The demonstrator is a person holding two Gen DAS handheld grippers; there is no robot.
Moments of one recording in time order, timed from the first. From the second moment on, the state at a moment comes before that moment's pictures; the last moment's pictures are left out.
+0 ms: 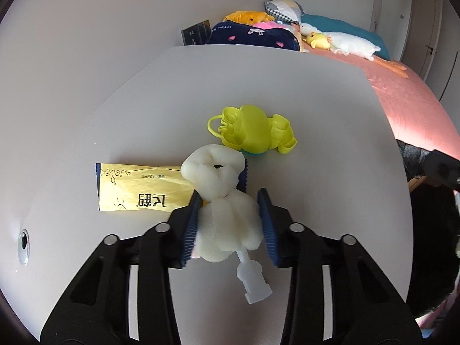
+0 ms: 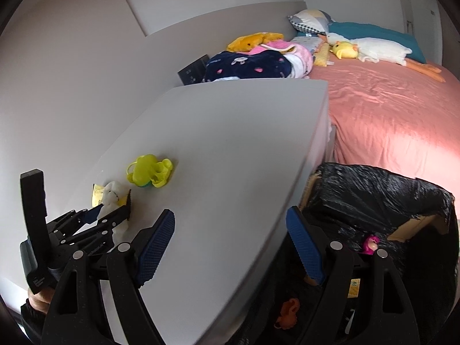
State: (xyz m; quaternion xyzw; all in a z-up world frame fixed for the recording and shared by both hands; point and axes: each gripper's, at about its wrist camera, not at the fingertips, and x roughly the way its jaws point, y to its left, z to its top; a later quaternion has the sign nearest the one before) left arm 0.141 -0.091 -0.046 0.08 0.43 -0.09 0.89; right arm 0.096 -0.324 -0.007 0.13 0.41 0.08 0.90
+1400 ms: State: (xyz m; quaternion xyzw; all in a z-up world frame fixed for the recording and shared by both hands) left arm 0.141 0.036 0.014 -0.06 0.37 -0.03 0.93; right arm 0.214 -0.164 -0.043 0.01 0.46 0.13 0.88
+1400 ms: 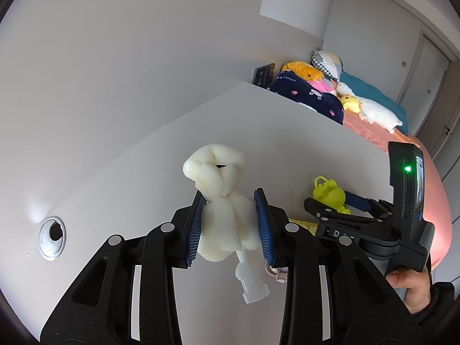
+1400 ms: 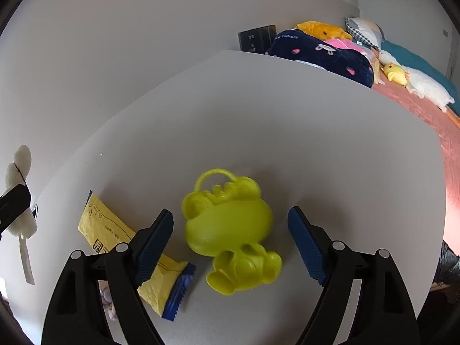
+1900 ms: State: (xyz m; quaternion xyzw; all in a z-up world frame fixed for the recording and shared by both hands) left arm 0.138 0.029 0.017 -0.06 0.37 -0.05 0.93; right arm 0.202 -0.180 -0.034 0.03 0.45 0.13 0.88
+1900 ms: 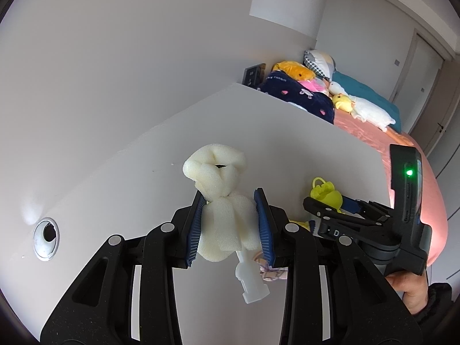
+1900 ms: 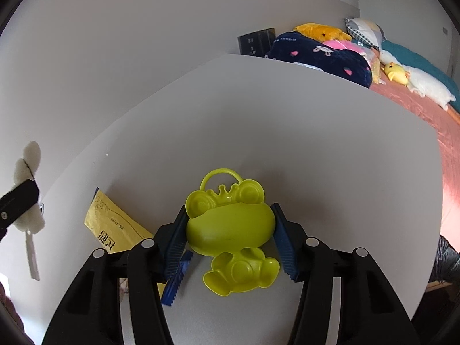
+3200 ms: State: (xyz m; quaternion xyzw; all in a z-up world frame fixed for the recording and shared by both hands) left arm 0.101 -0.118 0.005 0.00 0.39 -0.15 0.91; right arm 0.099 -0.313 0.014 0.10 0.41 0.10 0.90
